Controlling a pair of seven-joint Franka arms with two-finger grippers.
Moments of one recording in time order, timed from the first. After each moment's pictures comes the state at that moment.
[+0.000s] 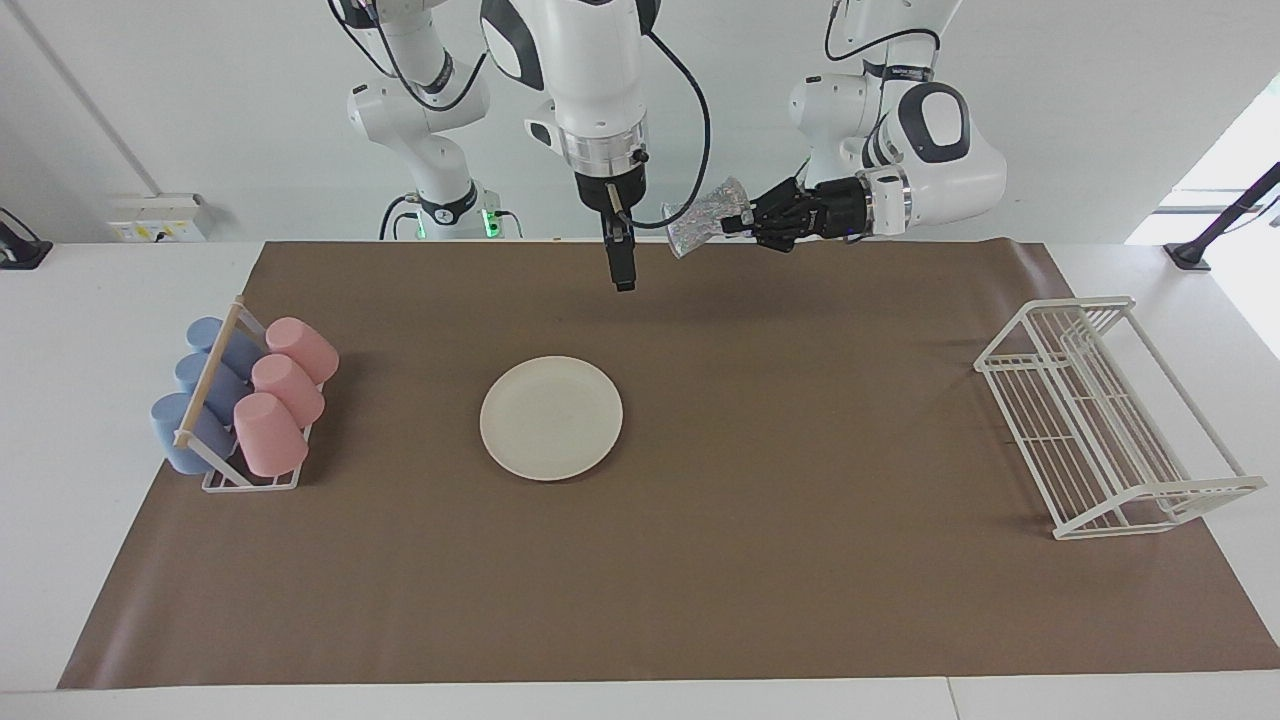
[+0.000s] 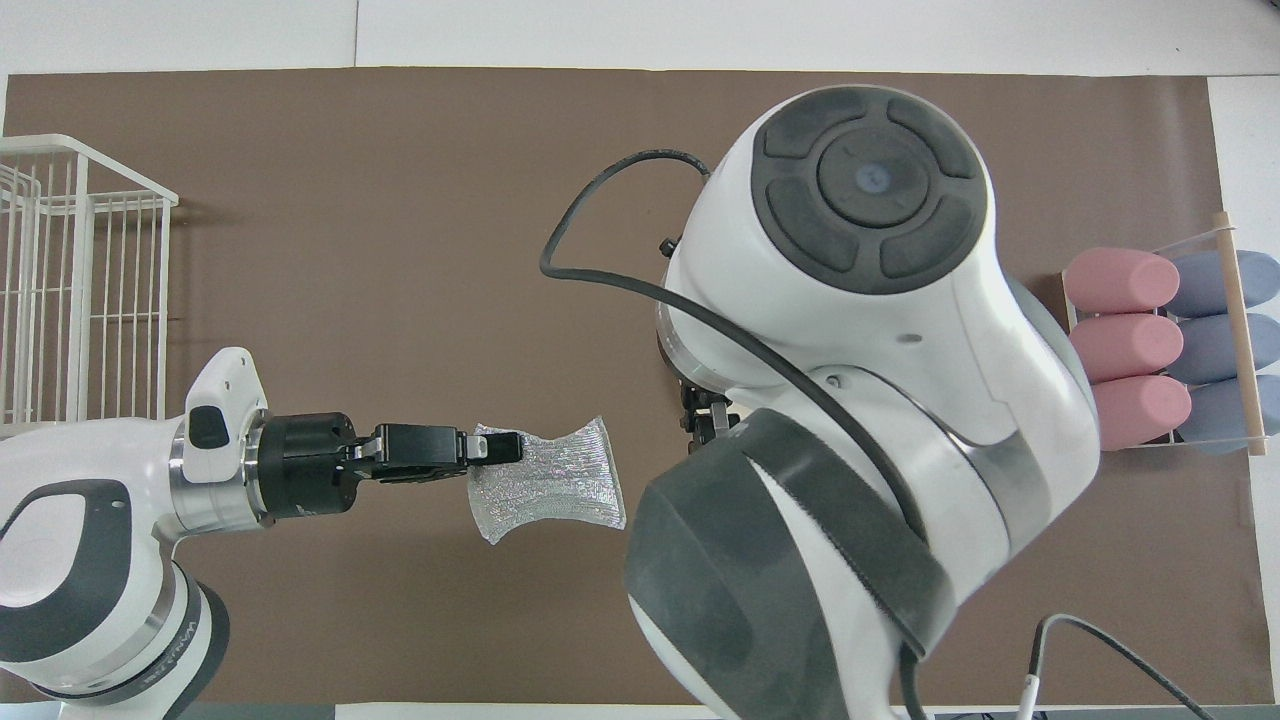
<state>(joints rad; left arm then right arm) -0.22 -0.32 -0.03 -2.46 -1.61 1.85 0.42 0.35 0.21 0.27 -1.35 0.03 1.59 2.12</state>
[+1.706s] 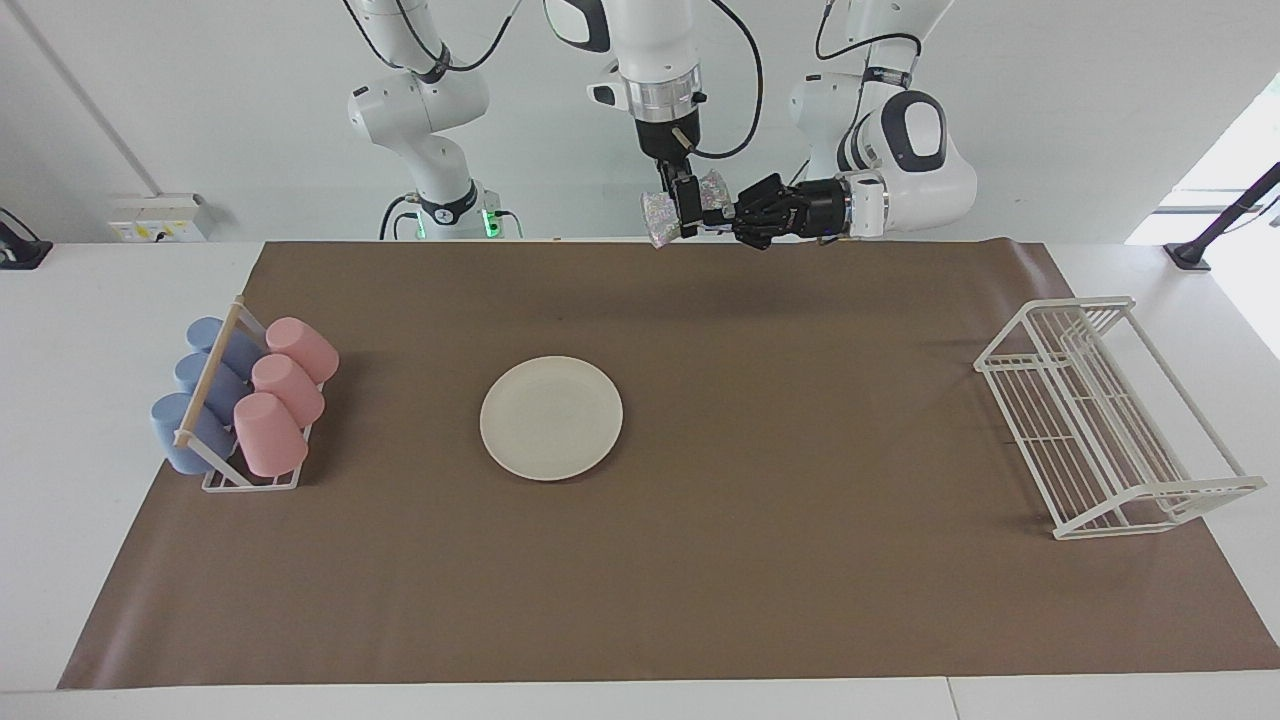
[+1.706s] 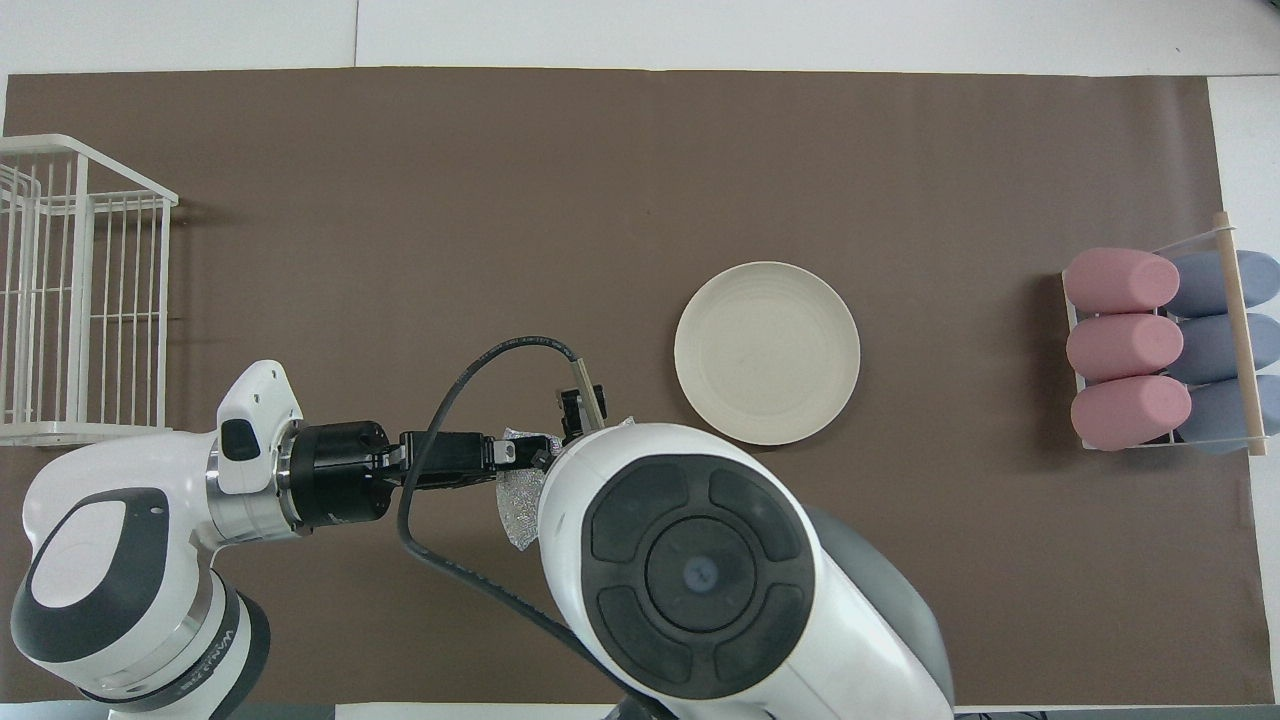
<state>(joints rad) -0.26 -0.32 -0.03 -2.47 -1.72 1.85 0.46 0.43 0.04 0.33 -1.64 0.09 1.81 2.13</state>
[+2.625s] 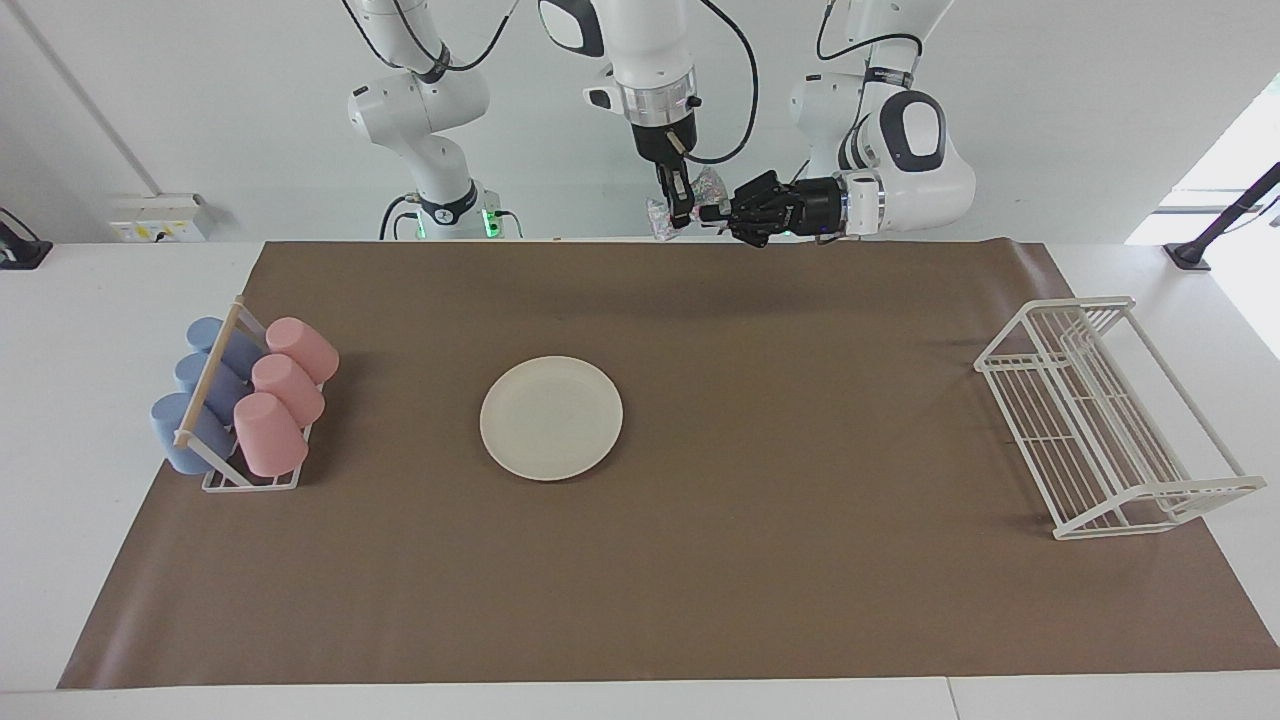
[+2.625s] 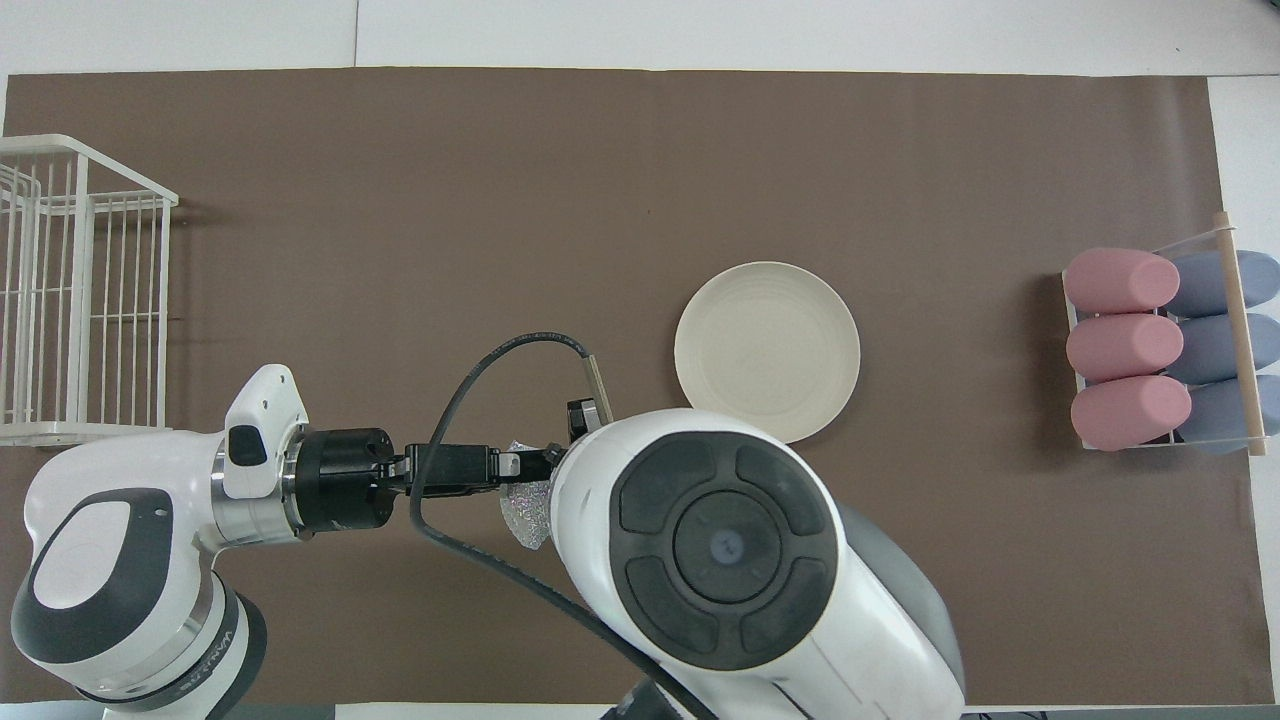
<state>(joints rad) -0.26 -0.32 -0.03 -2.47 -1.67 1.82 0.47 0.42 0.04 0.33 -1.65 0.13 1.81 2.13</state>
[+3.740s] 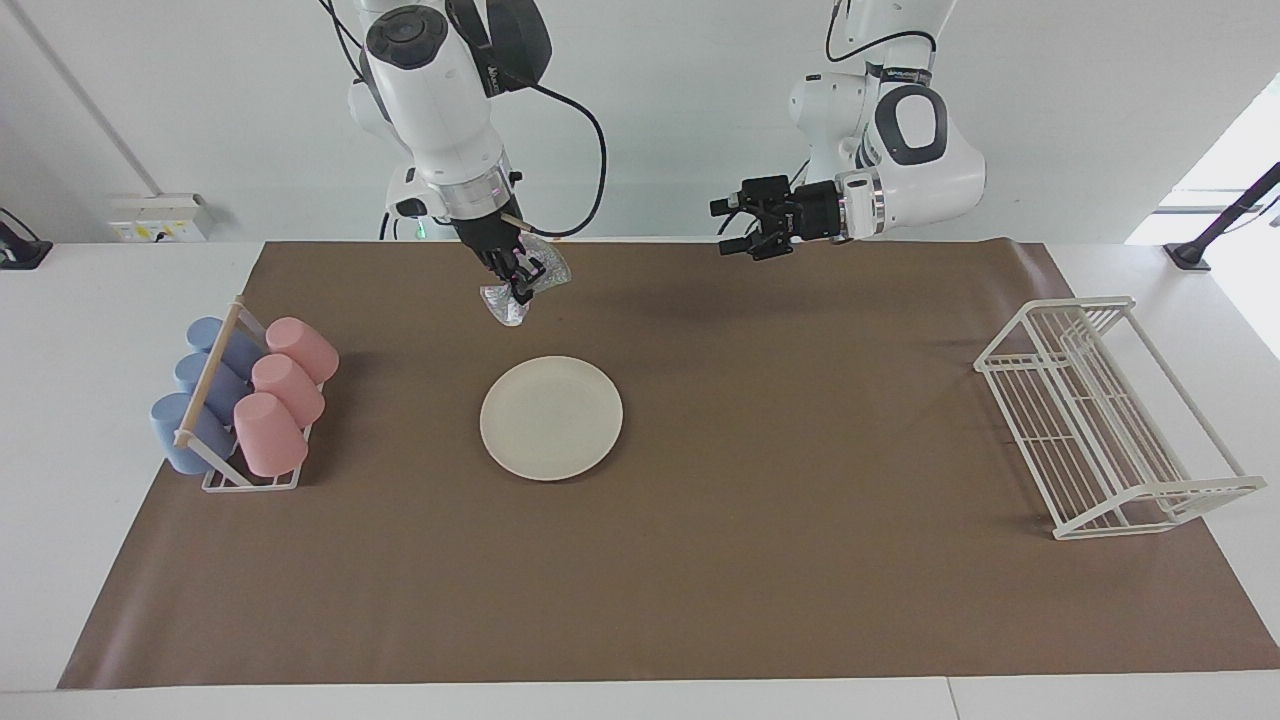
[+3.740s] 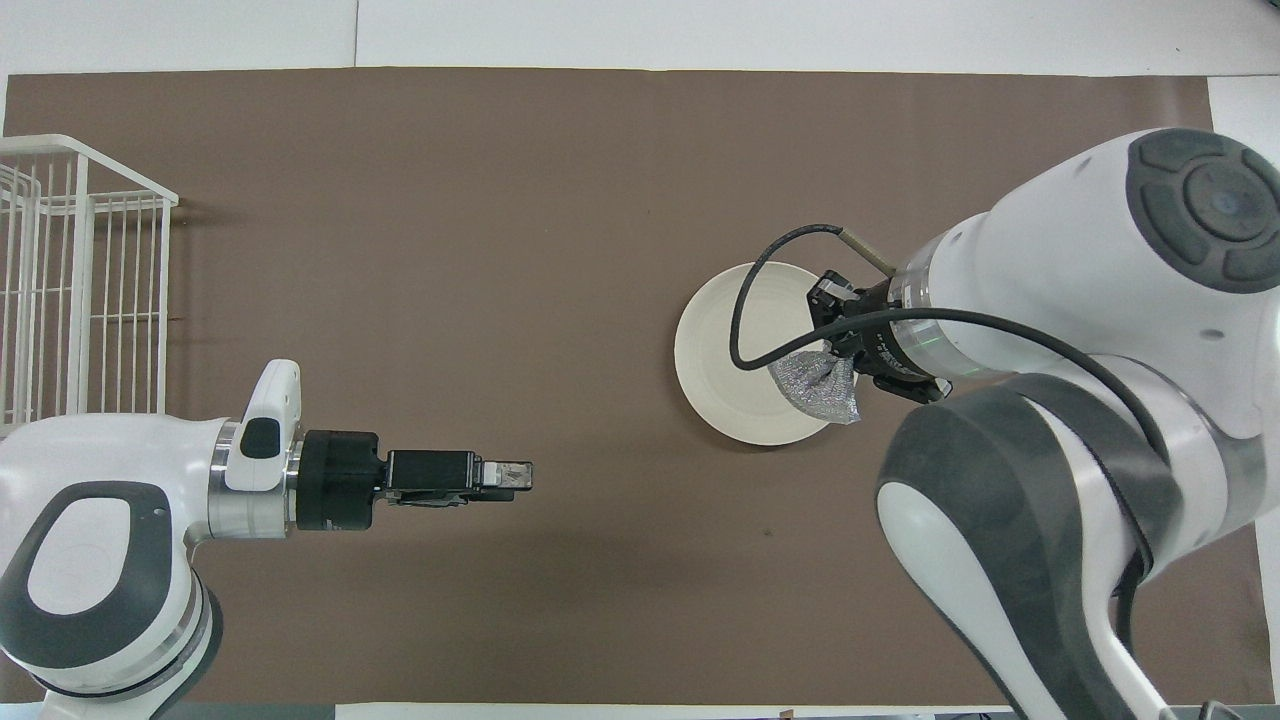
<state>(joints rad) -0.26 -0.32 -0.02 -2.42 -1.32 1.87 0.30 0.04 0.00 0.31 -1.78 0.13 1.81 1.01</state>
